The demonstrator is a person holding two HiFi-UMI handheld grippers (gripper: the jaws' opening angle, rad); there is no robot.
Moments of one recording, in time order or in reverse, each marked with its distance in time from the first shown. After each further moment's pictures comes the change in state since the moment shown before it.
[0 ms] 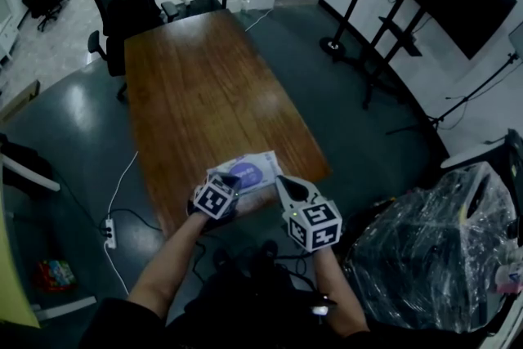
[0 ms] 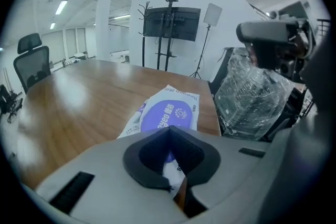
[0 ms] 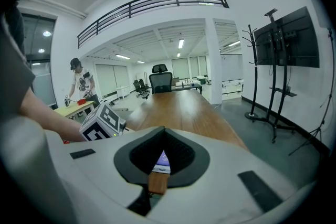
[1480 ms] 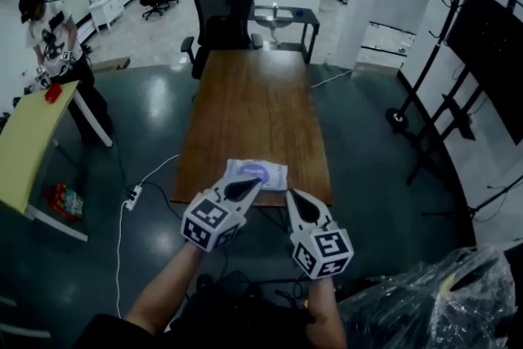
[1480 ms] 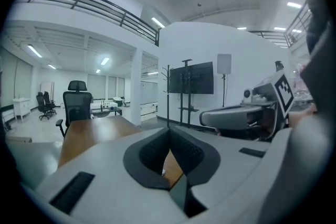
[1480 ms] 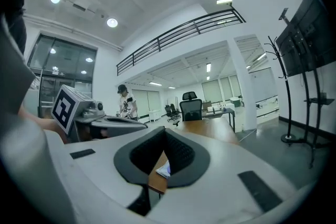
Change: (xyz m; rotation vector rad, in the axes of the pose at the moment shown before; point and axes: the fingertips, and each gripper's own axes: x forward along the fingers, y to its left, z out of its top) left arm -0.180 -0.160 0.155 -0.117 -0.574 0.379; right arm -0.144 0.000 0.049 -0.085 -0.290 0.382
